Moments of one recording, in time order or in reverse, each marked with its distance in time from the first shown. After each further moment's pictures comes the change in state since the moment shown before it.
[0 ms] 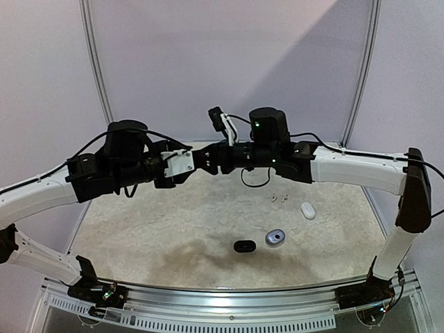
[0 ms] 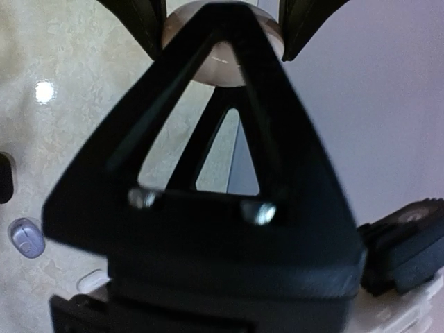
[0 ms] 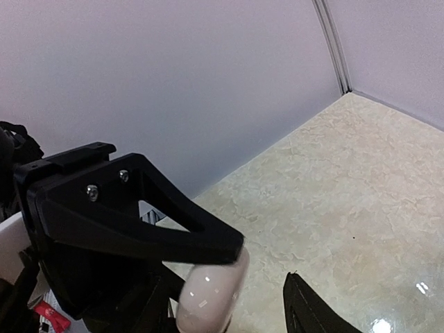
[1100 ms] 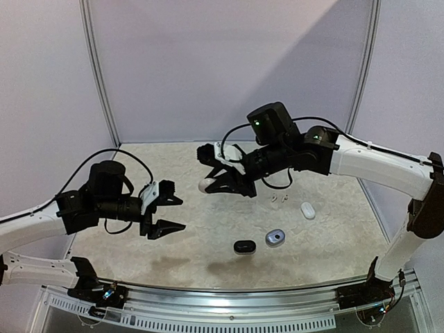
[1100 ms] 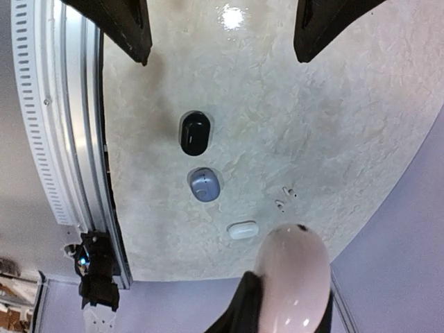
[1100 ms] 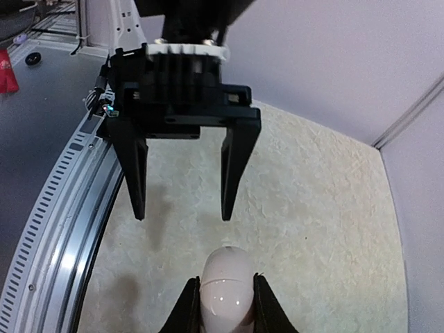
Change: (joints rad) left arm 0.126 -0.267 -0.430 0.066 0.625 -0.555; right arm 0.065 -0.093 0.117 -0.577 -0.075 -0.981
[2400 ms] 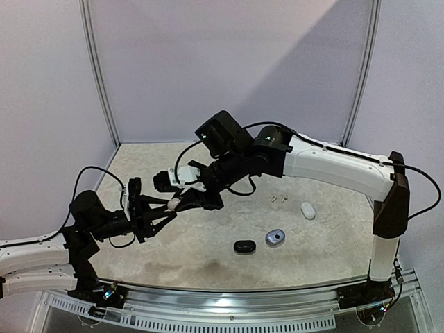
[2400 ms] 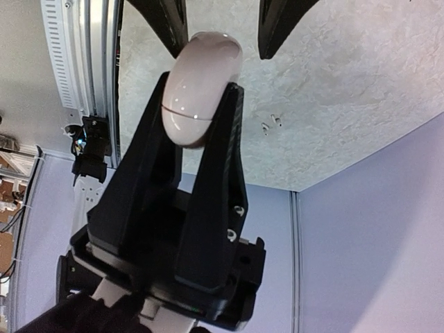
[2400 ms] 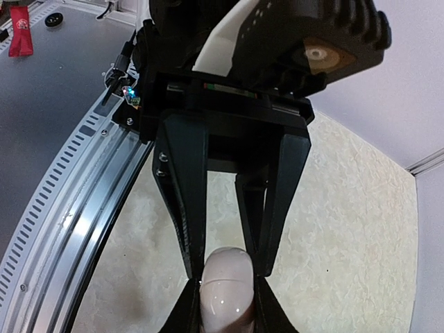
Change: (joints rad) left arm 0.030 -0.178 -0.417 0.757 -0.029 -0.452; right arm 0.134 0.307 0.389 -0.230 0.049 -0.148
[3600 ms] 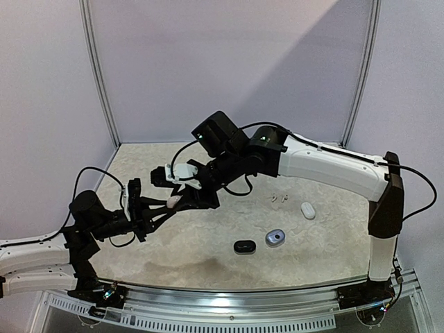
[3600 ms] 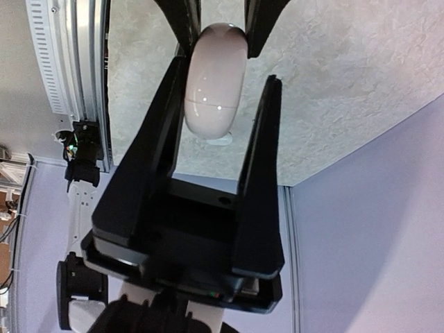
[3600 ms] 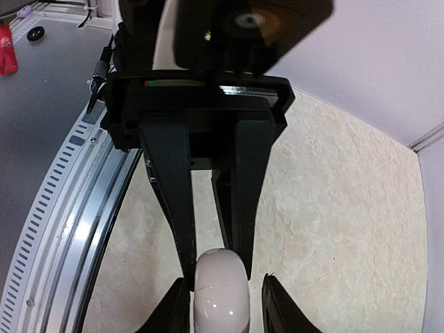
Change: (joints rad) left arm 0.005 0.009 -0.002 0.023 0.010 0.053; right arm -0.001 0.038 0.047 -0.010 0.037 0.093
